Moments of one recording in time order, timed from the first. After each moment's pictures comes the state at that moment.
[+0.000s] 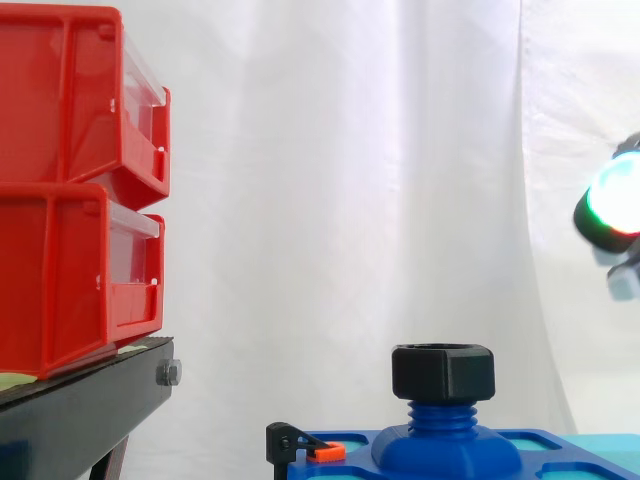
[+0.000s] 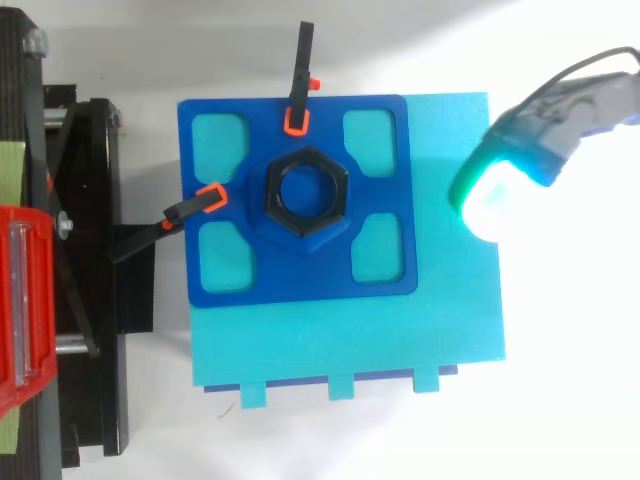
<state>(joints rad) 0.10 -1.77 -1.64 -3.05 -1.38 -0.42</state>
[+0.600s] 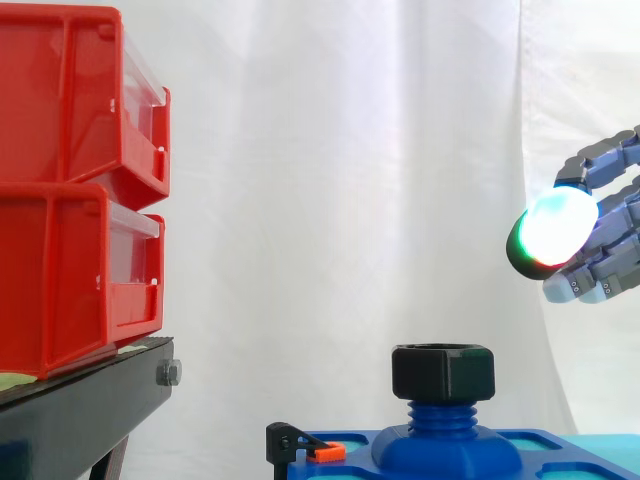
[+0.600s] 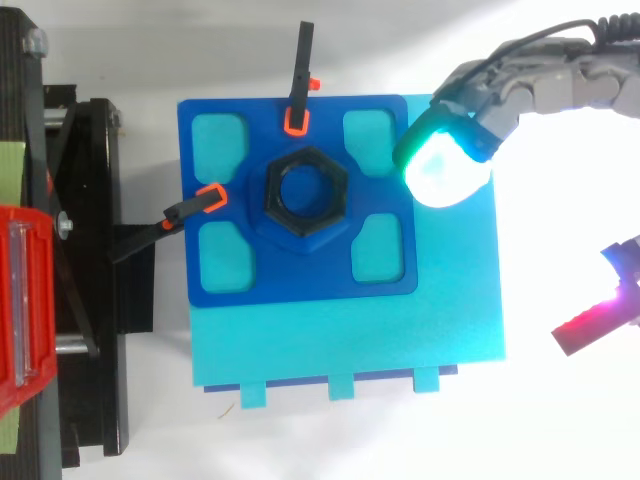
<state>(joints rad) 0.15 -1.82 -1.64 -2.92 -1.21 -0.65</state>
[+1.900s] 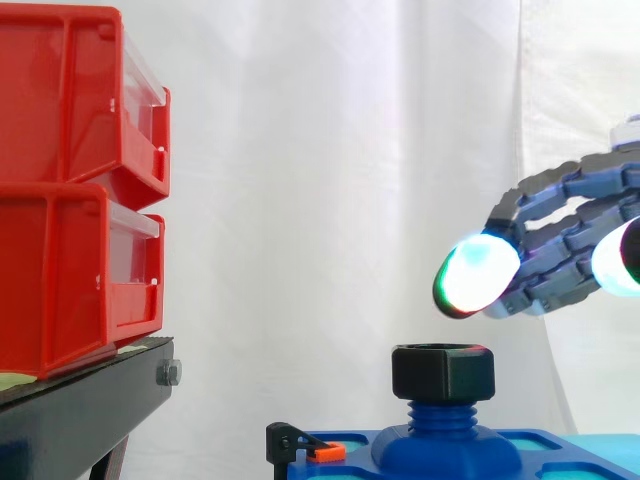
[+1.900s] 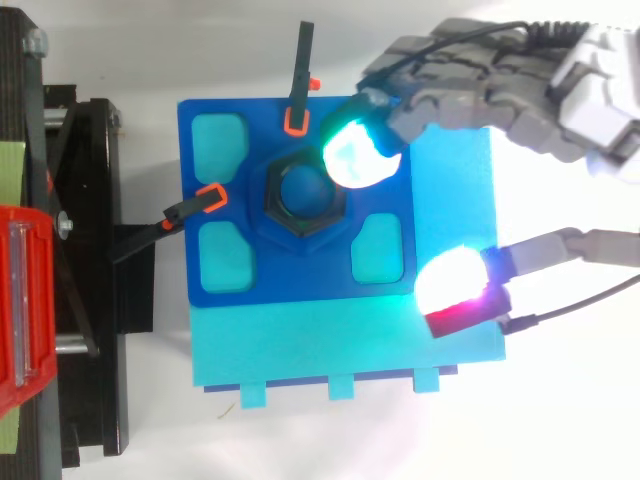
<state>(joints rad) 0.21 -1.94 -1.61 -2.74 -1.04 -0.89</state>
